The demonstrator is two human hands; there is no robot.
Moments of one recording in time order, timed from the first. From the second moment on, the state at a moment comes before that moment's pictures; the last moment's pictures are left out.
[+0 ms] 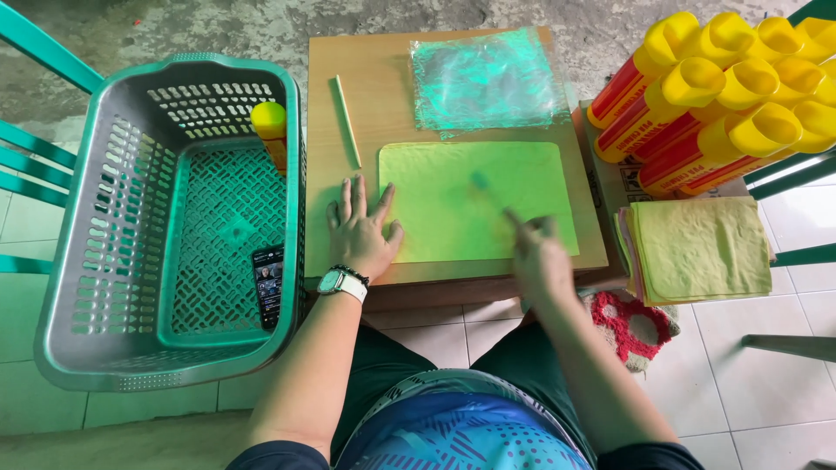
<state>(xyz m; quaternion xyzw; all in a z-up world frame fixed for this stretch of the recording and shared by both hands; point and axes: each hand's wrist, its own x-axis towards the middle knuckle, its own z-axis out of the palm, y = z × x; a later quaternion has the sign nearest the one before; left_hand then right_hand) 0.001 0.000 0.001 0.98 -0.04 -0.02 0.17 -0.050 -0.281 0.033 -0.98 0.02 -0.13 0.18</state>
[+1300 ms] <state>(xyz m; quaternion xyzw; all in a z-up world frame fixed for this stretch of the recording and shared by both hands) -0.001 0.002 -0.007 0.99 -0.04 -0.02 0.17 -0.129 -0.378 -0.013 -0.98 0.12 -0.05 0.17</state>
